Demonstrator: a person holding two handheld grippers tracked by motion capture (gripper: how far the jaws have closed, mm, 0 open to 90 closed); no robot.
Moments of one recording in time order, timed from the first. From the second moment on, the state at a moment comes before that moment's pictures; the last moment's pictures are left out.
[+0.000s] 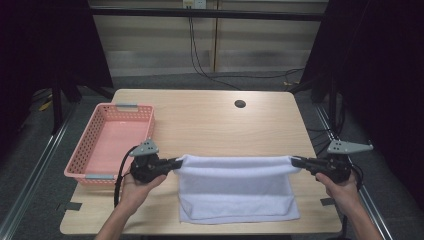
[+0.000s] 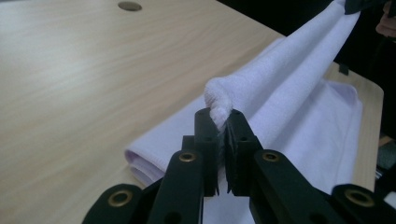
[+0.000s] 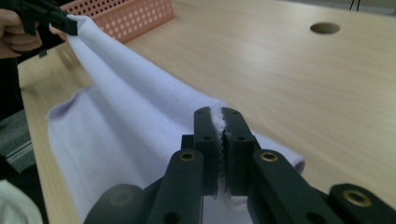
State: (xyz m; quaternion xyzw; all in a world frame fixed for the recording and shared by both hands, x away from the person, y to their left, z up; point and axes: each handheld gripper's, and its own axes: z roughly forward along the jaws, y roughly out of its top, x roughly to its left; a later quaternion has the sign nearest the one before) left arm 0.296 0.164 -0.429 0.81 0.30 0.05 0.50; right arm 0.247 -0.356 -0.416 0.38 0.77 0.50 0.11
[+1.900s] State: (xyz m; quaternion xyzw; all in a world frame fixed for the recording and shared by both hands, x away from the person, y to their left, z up) left arm 0.312 0.129 -0.498 0.87 0.30 0.00 0.39; right arm 0.246 -0.326 -0.492 0.43 0.83 0.32 0.14
